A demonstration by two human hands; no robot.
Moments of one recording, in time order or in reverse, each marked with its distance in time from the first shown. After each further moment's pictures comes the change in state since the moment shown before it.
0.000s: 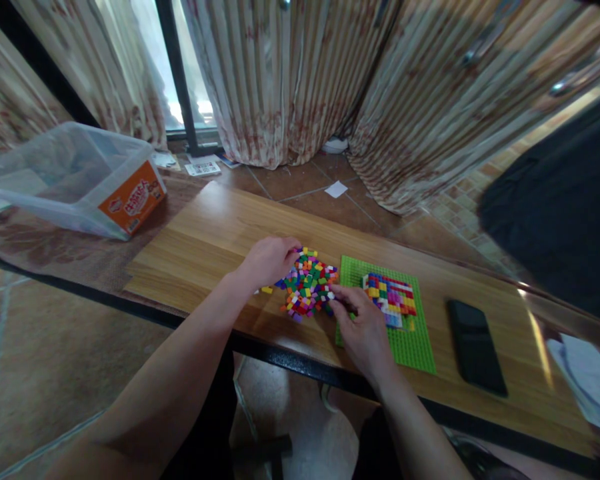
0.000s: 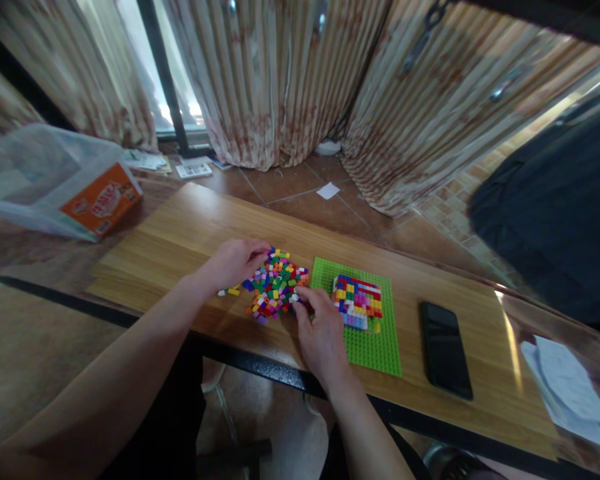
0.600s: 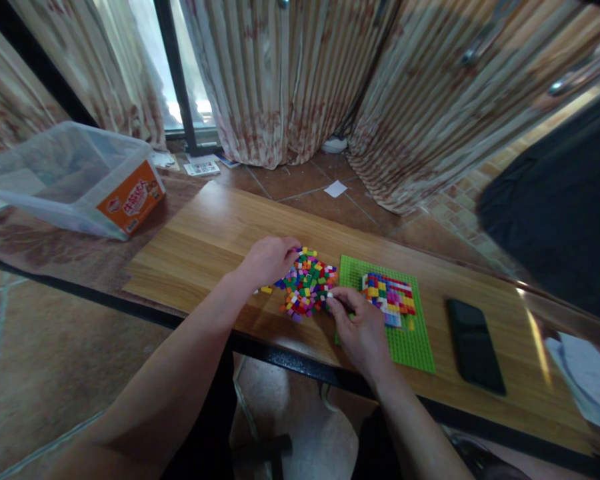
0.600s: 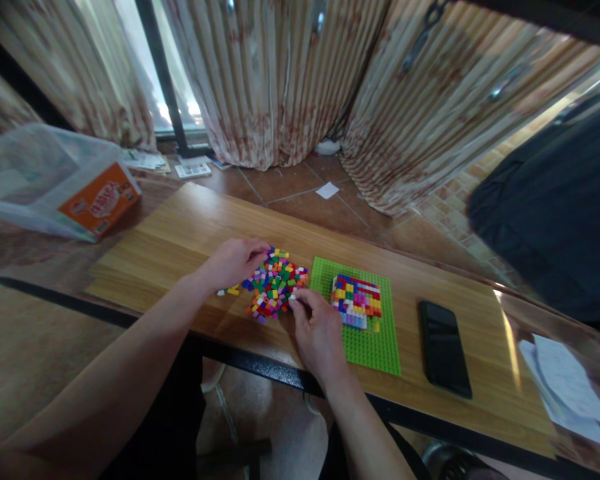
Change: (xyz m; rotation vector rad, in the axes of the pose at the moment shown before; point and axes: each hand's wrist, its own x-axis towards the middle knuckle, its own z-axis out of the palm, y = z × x) left_hand 0.000 -0.001 0.000 -0.009 -0.006 0.010; right_hand 0.000 -0.005 0.001 0.023 -0.005 0.041
